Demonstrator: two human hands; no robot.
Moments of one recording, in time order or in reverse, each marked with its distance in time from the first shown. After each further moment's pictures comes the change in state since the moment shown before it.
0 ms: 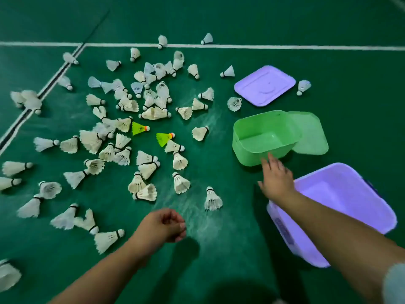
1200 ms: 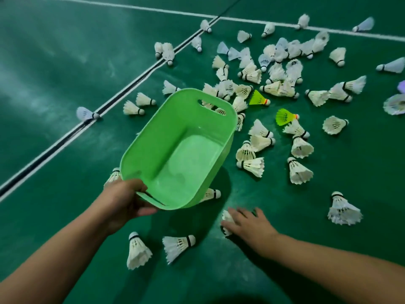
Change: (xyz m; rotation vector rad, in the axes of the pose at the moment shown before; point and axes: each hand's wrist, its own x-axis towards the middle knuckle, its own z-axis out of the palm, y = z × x) left_hand -0.083 -0.166 -0.218 -0.544 0.703 -0.136; right_hand -0.098 -0.306 0.154 -0.418 -0.124 -1.161
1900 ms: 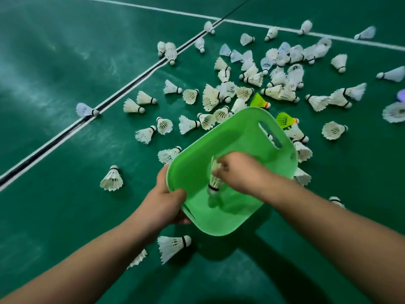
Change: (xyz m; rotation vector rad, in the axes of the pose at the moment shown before) left_hand -0.024 -0.014 0.064 0.247 -0.122 0.237; right_hand 0.015 0.017 -0.155 0.657 0.238 0.275
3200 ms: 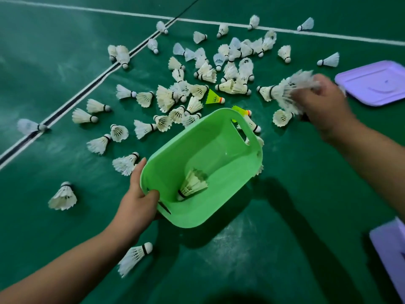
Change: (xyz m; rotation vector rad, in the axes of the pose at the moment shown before) left_hand 0.021 -0.008 0.064 0.047 0.063 0.097; right_hand -0.066 0.181 -0.130 0.725 0.744 0.067
